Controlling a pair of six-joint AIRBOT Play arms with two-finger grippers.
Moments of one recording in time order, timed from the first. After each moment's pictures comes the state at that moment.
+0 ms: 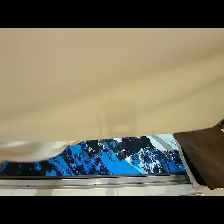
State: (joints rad) left arm 1.54 -1.12 1.82 -0.36 -1.16 -1.12; right arm -0.46 -0.85 1.94 -1.12 1.13 1.36
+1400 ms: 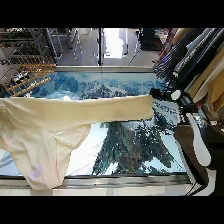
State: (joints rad) left arm 0.73 -1.72 1.39 0.02 -0.52 -0.62; right arm -0.08 -1.79 1.65 -1.19 0.60 1.54
